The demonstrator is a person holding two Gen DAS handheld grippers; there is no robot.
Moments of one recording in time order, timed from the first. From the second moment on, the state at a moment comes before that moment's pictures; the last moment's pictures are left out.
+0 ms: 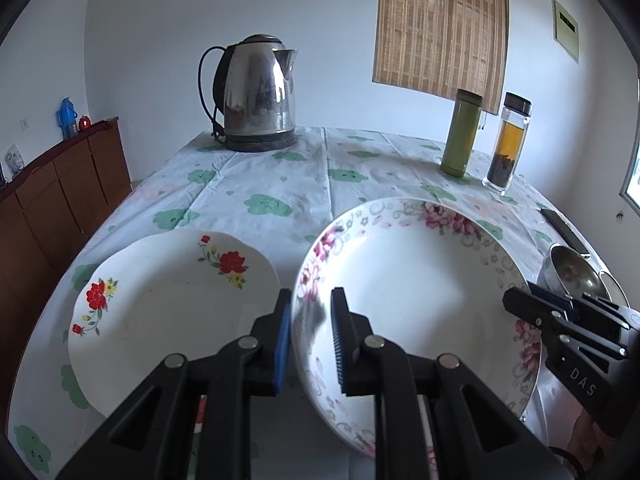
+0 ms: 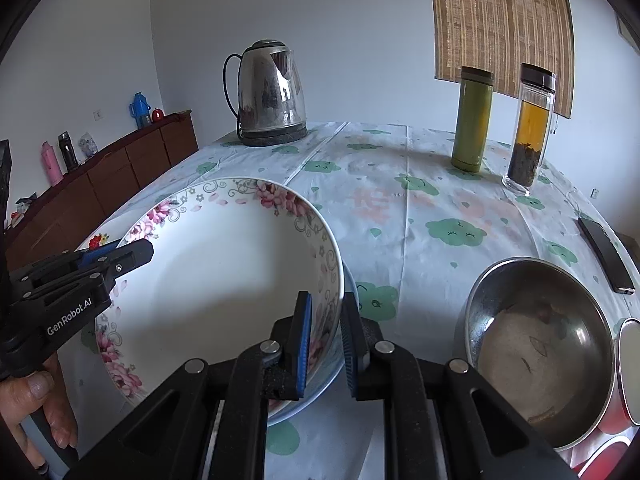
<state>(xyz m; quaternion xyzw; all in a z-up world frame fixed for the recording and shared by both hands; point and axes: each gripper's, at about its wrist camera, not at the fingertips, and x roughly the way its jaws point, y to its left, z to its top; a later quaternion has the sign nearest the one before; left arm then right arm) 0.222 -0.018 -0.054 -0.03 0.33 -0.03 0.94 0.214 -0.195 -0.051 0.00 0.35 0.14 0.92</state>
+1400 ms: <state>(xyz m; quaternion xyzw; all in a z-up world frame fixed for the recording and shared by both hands) 0.232 -0.031 -0.065 0.02 0.36 -0.03 0.93 0.219 -0.194 -0.060 -0.03 0.36 0.12 0.92</state>
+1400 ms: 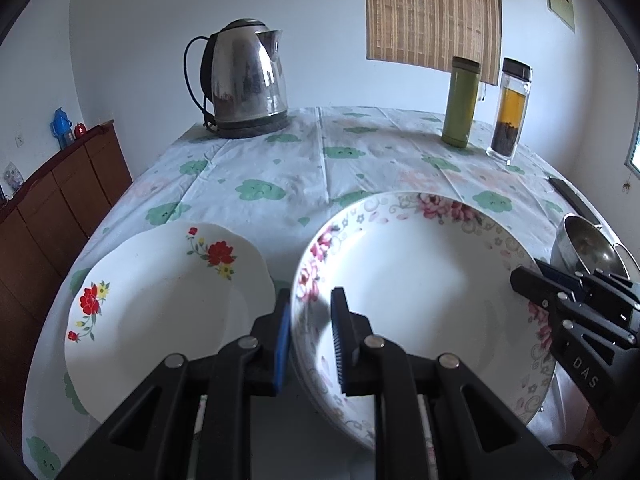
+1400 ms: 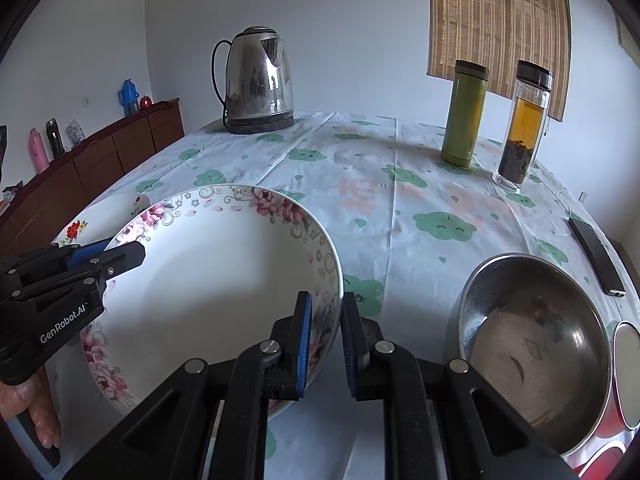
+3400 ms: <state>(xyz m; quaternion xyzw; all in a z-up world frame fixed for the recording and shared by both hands) 0.233 -0.041 -0.072 0.10 0.38 -0.01 0.92 0.221 -0.183 -0.058 -0.07 0.38 0.11 0.92</state>
